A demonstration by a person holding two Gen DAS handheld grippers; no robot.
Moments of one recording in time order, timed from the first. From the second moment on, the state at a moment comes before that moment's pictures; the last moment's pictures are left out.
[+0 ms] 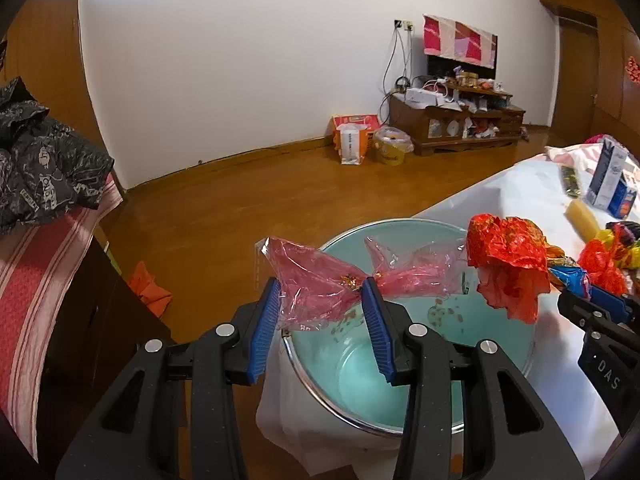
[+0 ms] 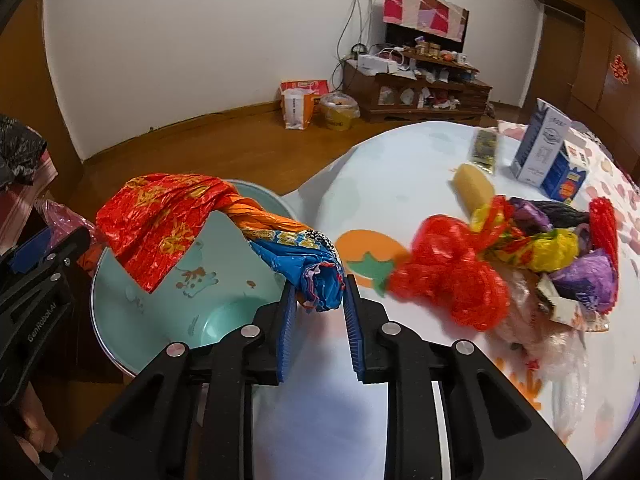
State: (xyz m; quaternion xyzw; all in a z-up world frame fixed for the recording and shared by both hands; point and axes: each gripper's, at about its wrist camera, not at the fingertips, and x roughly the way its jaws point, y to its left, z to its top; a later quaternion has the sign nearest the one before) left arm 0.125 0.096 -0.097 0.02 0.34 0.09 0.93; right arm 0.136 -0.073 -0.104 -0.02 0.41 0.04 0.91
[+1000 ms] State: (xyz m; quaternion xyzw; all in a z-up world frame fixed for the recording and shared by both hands) left arm 0.111 0.067 -0.089 0.02 0.34 0.07 0.94; right arm 0.116 -0.103 -0.083 0.01 0.38 0.02 0.93
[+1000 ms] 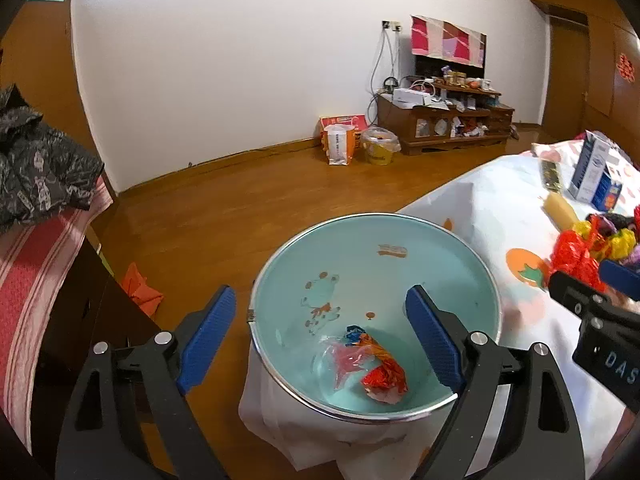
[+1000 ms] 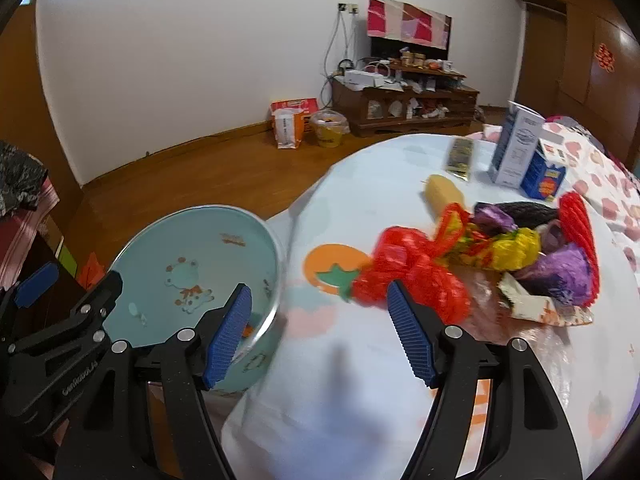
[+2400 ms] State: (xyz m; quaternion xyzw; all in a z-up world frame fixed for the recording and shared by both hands) left arm 0.086 -0.063 -0.094 0.07 0.35 -0.07 0.93; right arm 0.039 -0.284 -0.101 0.12 0.38 -0.12 0.91
